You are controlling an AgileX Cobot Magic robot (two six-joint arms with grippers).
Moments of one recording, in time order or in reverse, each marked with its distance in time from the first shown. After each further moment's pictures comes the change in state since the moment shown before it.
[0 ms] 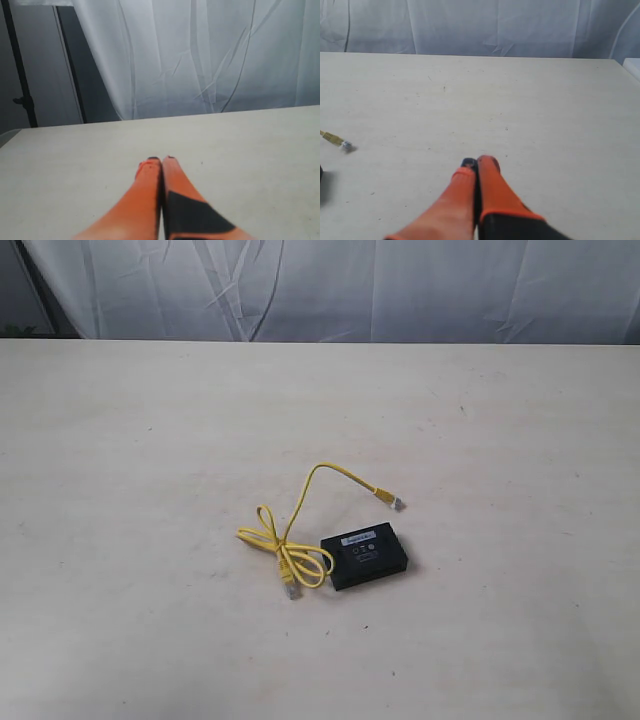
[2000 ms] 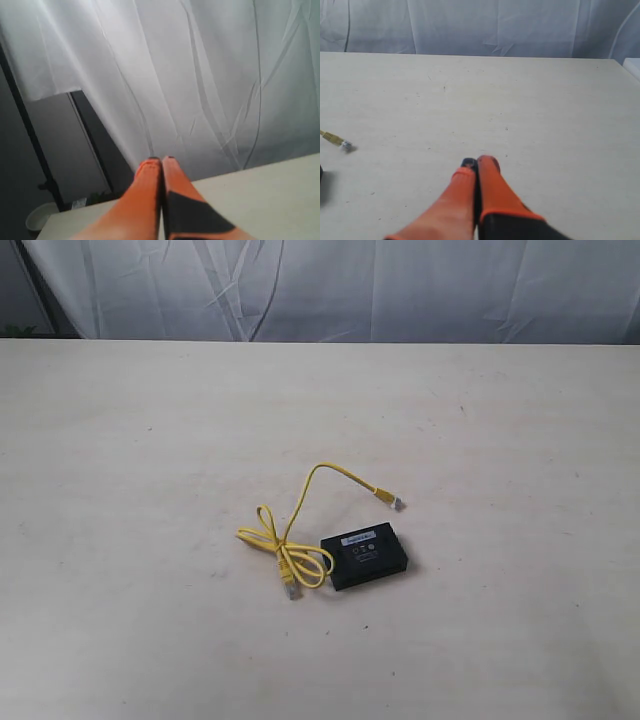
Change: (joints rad) left arm 0.000 0.537 -0.451 0.182 -0.169 -0.003; right arm 0.000 0.000 0.000 0.000 0.000 0.000
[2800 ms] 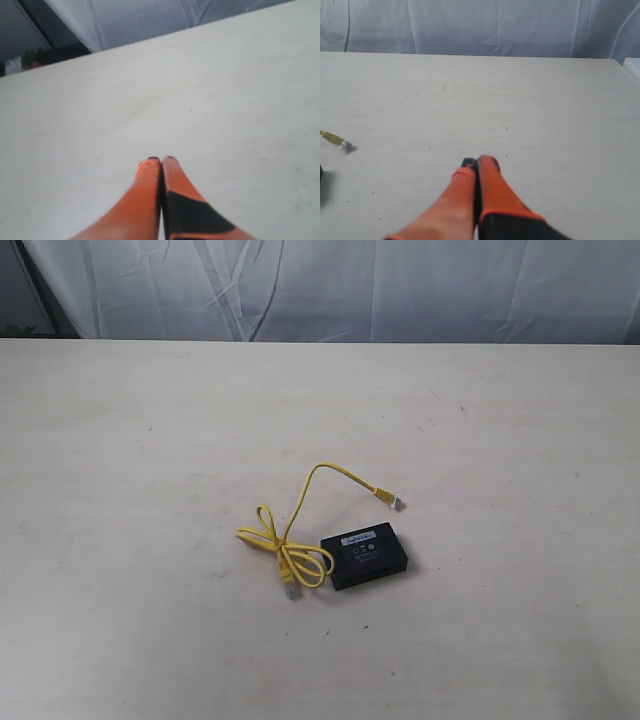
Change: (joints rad) left arm 0.000 0.434 -0.397 -0.320 0.646 0.287; right arm 0.000 0.000 0.000 0.000 0.000 0.000
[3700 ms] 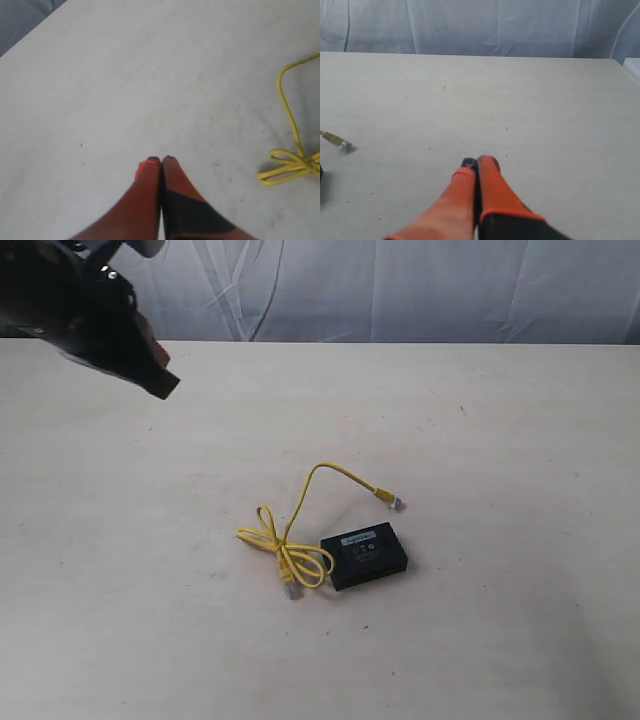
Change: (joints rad) left arm -0.335 0.524 -0.333 -0.050 0.092 0.202; right arm 0.000 0.000 0.000 0.000 0.000 0.000
